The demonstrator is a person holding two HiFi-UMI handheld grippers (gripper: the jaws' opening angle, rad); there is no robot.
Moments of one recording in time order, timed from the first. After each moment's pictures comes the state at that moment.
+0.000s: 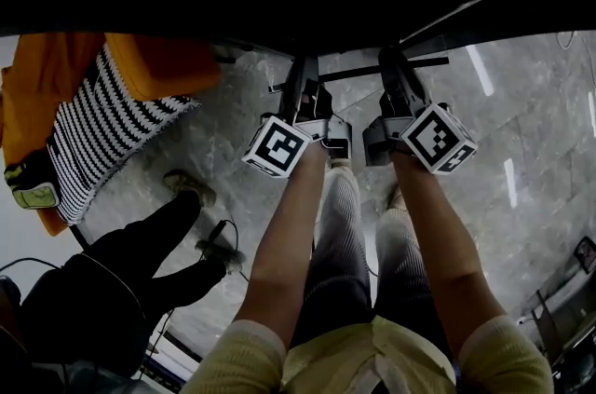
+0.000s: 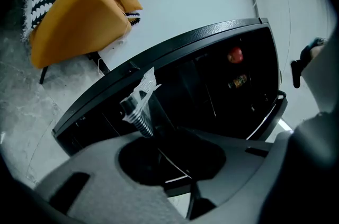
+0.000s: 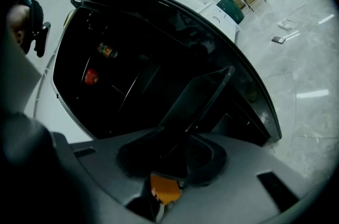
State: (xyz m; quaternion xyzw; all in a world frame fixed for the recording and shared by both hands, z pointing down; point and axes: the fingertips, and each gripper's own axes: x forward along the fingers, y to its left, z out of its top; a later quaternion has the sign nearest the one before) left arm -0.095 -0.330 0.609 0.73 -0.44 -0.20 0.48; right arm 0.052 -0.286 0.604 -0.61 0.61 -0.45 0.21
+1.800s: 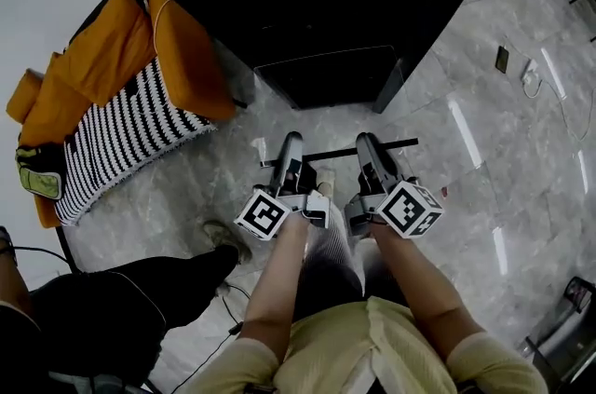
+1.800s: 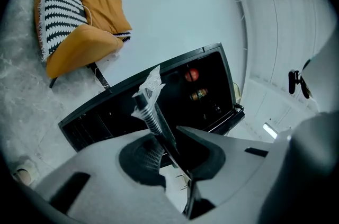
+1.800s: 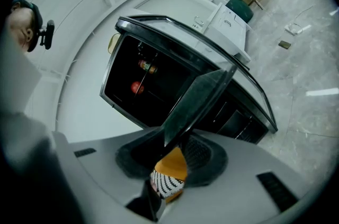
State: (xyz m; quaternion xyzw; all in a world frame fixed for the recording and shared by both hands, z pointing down) left arm -0.110 -0.188 0.470 0.72 -0.43 -0.26 0.48; right arm 0.035 -0.151 0.468 -0.56 0.66 -0.44 0.23
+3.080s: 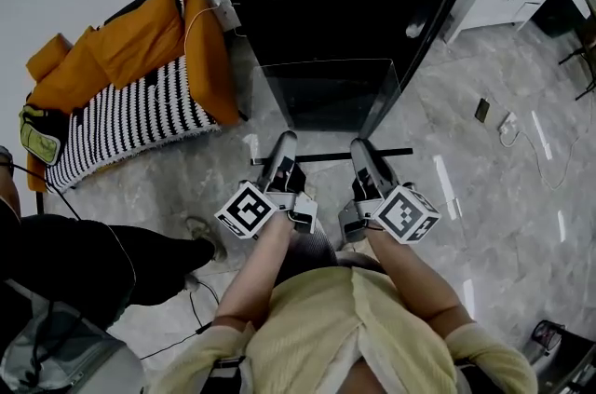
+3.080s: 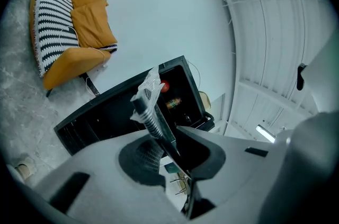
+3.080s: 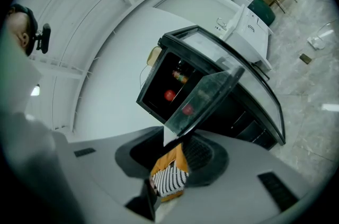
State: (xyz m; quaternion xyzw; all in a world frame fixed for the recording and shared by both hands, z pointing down) left arm -0.104 -0.134 0.330 0.74 -0.42 -0.27 0.44; right arm 0.040 -0.105 0.327 -0.51 0.73 -0.40 0.22
